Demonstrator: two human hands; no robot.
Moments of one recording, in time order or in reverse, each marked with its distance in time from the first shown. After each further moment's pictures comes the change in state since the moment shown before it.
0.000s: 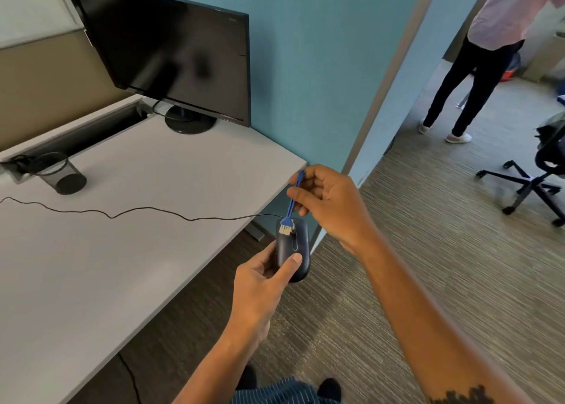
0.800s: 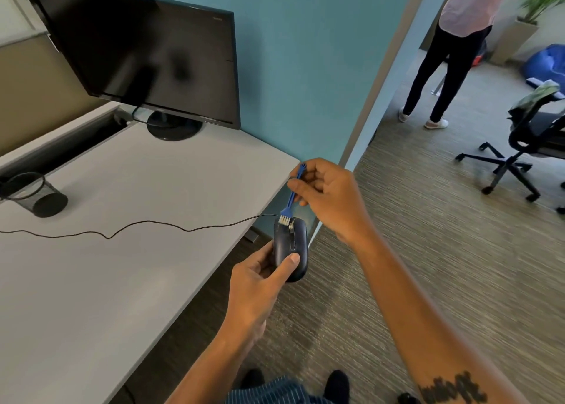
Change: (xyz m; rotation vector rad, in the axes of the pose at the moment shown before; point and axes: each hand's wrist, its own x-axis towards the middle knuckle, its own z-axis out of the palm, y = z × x) left_hand 0.036 0.010 -0.035 0.006 -0.127 -0.008; right_hand 0.026 0.003 0.023 -0.067 0.173 0.018
